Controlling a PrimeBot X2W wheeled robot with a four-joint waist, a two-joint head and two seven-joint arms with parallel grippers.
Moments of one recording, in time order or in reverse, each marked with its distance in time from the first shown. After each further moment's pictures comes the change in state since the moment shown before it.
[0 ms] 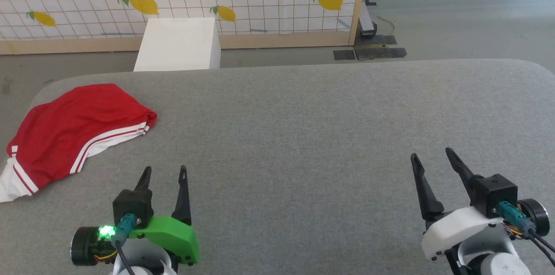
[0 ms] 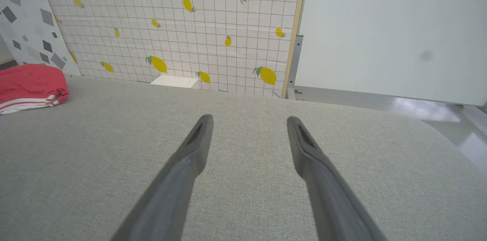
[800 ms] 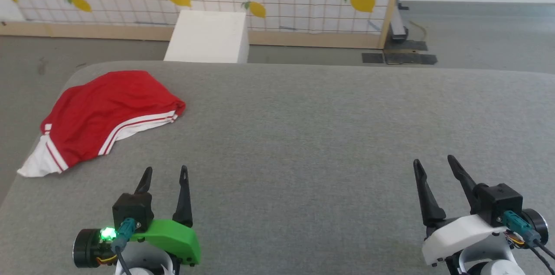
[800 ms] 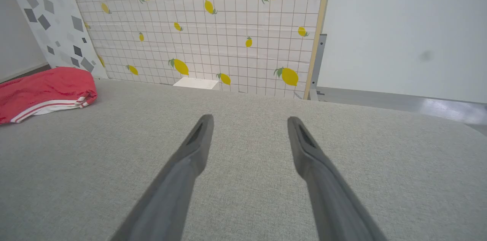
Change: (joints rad) left arm 0.000 0.000 -0.010 0.024 -0.020 0.010 -0.053; right arm 0.018 0.000 -0.005 0.032 0.046 0.000 -0.053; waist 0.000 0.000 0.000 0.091
